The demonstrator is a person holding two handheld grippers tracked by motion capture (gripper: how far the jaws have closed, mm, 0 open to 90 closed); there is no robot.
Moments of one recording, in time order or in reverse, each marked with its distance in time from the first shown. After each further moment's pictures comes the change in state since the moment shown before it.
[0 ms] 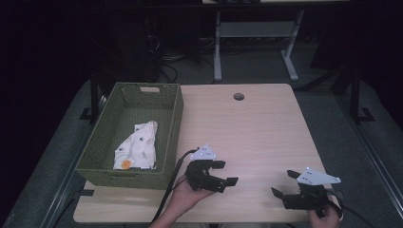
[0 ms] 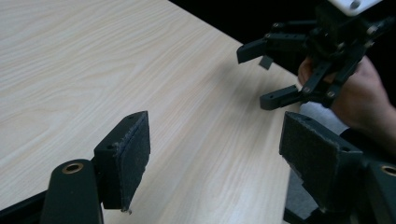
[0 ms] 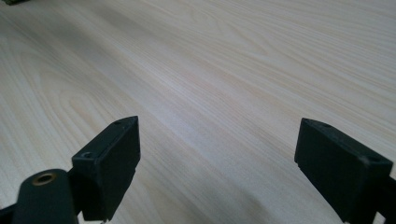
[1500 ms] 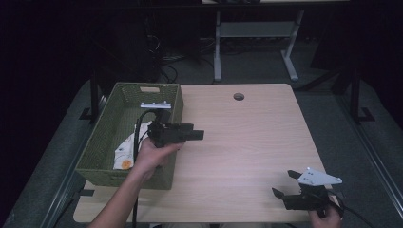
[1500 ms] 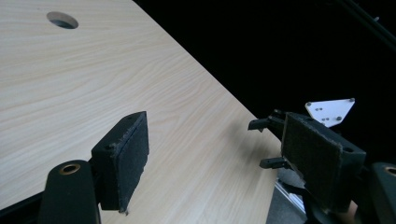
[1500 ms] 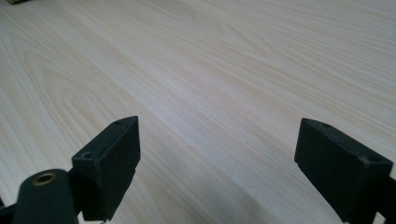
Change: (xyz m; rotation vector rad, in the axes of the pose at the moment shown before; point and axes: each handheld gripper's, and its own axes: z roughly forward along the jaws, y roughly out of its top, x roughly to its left) left arm 0.081 0.068 -0.103 -0.105 -0.036 -0.238; right arm 0.000 0.000 -0.002 -0.003 0.003 -0.008
